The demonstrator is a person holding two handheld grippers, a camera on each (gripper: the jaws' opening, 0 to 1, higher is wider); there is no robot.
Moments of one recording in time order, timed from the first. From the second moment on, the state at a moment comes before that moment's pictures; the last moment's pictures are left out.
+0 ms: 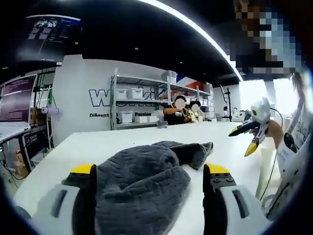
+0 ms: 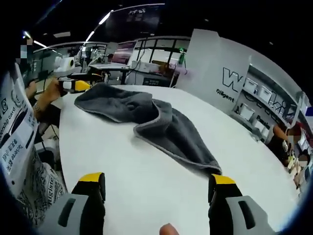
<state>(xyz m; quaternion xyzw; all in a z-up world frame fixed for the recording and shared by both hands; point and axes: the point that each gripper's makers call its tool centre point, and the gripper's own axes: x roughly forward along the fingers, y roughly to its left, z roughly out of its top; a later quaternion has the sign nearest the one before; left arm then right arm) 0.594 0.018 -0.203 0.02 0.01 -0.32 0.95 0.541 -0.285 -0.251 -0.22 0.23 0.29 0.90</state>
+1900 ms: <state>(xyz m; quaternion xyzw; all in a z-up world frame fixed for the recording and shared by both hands) 0.556 0.018 -0.199 0.04 0.00 -0.32 0.95 0.662 -0.192 -0.266 -0.16 0.20 0.43 0.87</state>
